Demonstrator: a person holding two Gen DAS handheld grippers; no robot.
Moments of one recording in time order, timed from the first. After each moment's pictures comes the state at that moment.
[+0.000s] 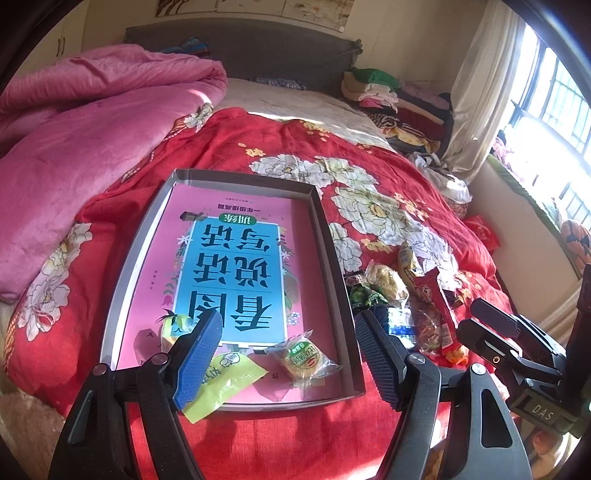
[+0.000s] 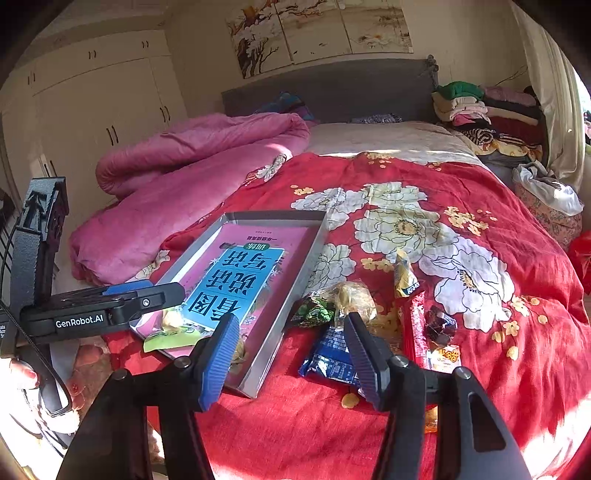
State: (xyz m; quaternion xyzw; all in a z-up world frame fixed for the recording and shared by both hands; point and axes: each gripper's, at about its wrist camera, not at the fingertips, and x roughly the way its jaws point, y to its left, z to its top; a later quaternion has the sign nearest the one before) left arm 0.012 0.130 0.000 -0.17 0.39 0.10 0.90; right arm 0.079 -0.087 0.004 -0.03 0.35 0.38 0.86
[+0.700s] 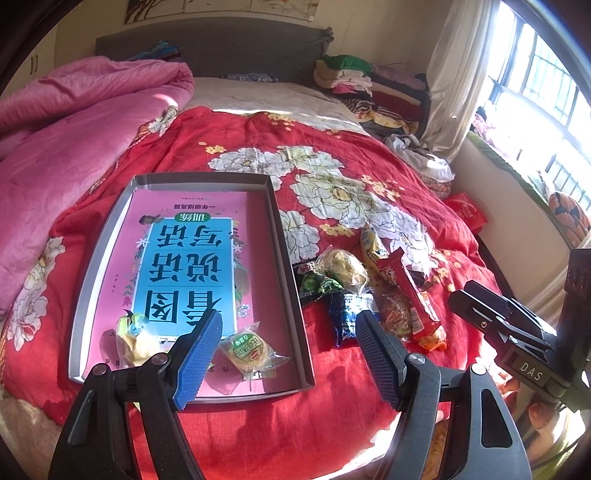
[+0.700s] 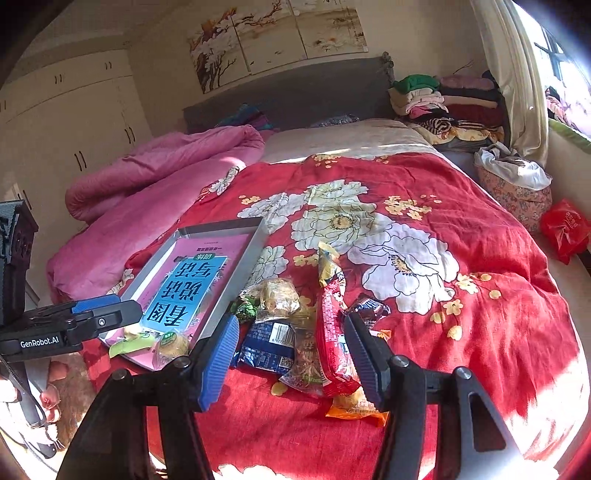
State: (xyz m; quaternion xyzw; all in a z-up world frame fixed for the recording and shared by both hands) left arm 0.026 0.085 0.005 -0.14 0.40 0.06 0.90; right arm 0.101 -0.149 -0.002 0.00 0.36 0.32 0.88
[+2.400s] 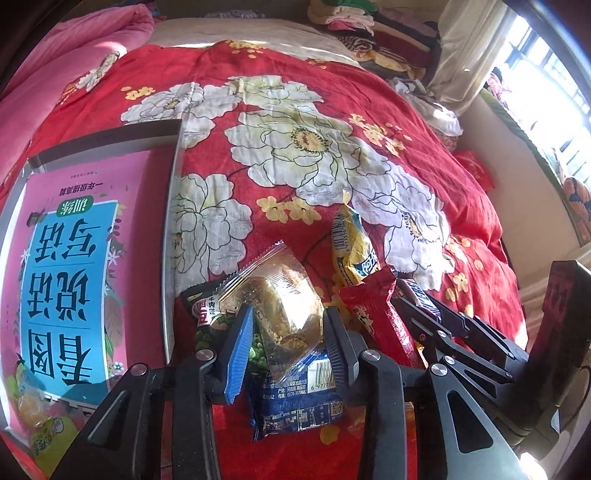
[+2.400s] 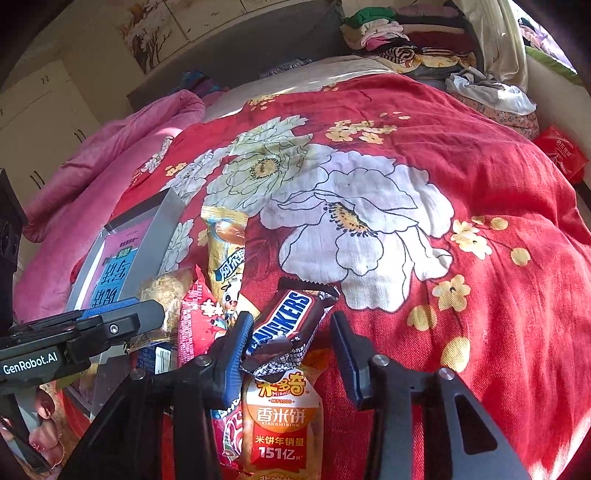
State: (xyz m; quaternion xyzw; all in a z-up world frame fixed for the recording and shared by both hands) left arm 0.173 0.036 -0.061 -0.16 0.52 0.04 0.84; right arm 0.213 -0.151 -0.087 0.04 0.47 0.27 0.84
